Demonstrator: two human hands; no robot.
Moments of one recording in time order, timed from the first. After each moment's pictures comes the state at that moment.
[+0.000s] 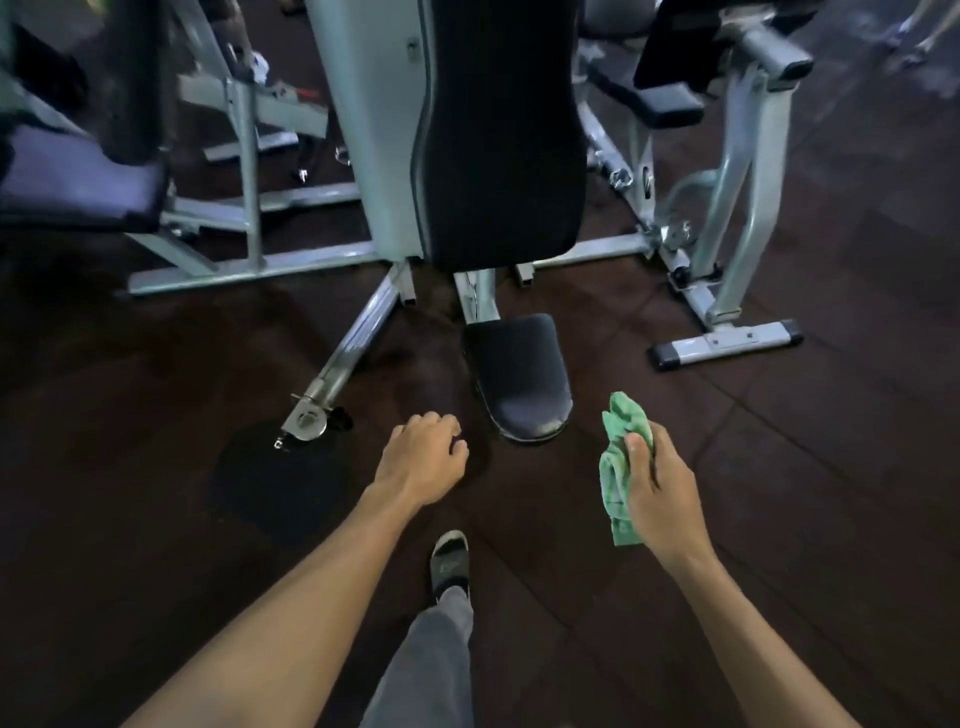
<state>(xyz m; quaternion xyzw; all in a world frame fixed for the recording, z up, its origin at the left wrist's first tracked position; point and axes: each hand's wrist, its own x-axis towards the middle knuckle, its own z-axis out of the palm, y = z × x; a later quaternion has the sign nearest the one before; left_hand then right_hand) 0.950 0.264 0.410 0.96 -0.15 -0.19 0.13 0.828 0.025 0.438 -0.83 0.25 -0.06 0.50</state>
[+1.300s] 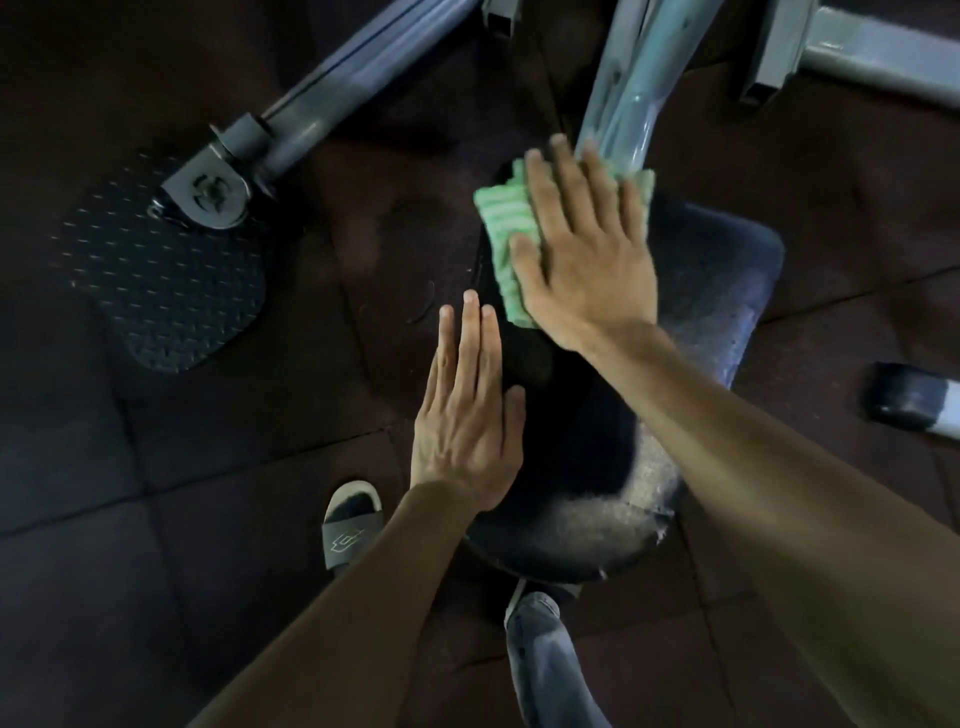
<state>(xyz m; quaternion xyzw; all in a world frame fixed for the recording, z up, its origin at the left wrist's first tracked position) 1.162 0.072 -0.047 0.95 0.09 -0.09 0.27 1.324 -0.025 -0.031 -0.97 -0.21 0.09 0.08</state>
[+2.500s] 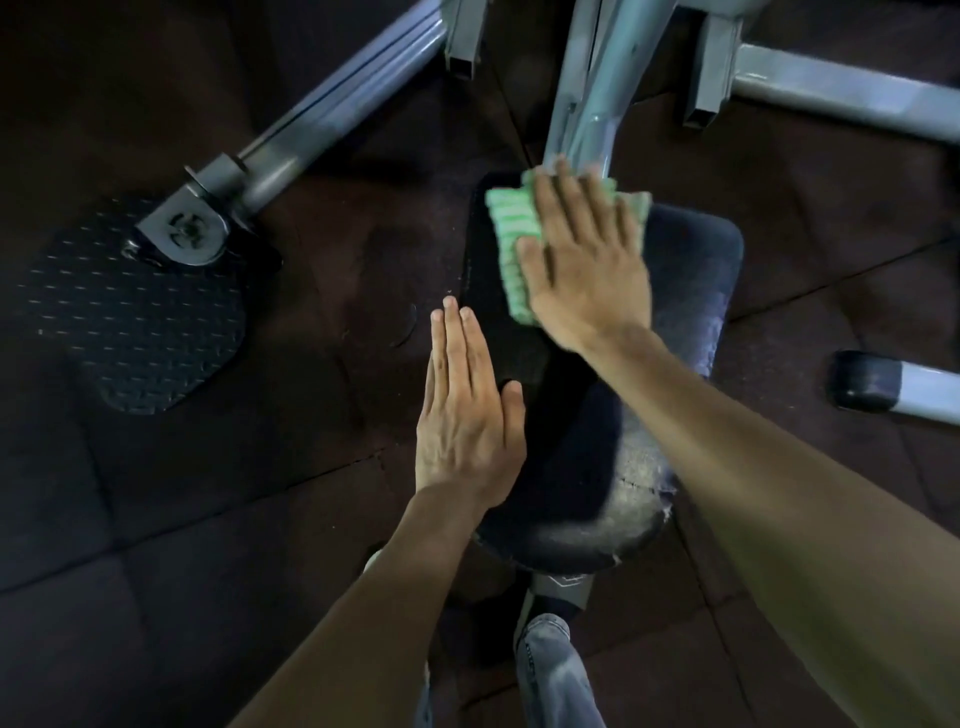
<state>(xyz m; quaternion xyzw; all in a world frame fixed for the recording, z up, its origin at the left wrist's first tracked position) 1.159 0.071 -0.053 0.96 0.10 -0.07 0.27 1.313 -0.032 -0.030 -0.98 -0.15 0.08 0.10</state>
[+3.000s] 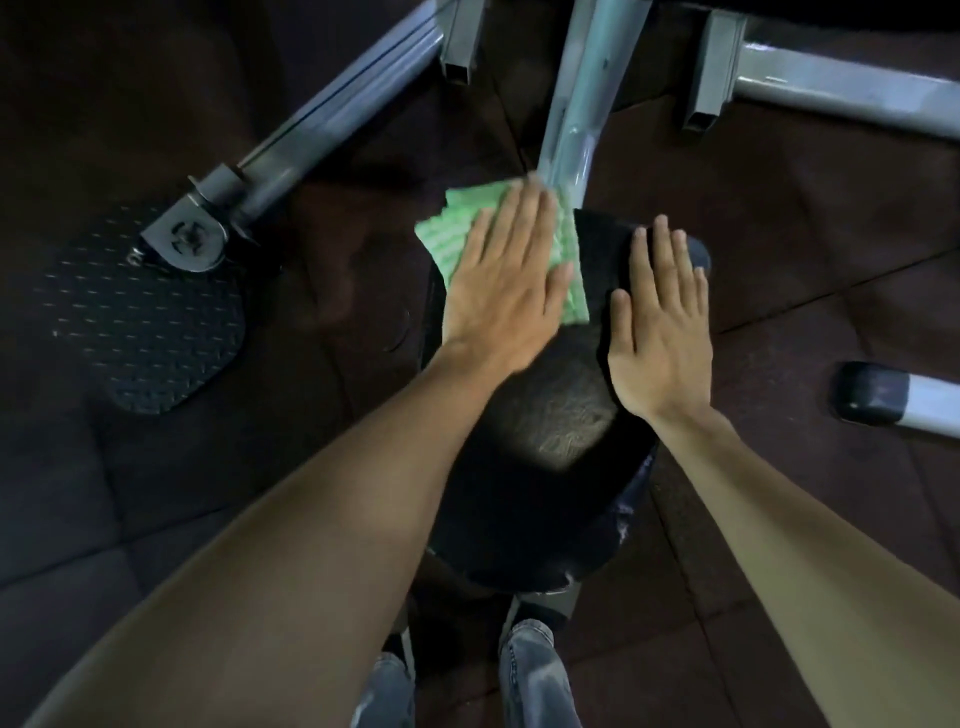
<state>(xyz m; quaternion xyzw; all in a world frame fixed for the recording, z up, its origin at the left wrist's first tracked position) 1.301 0.042 -0.042 1.00 -0.03 -0.05 0.07 1.291 -0.132 -0.048 -0.98 -0.08 0.05 0.18</state>
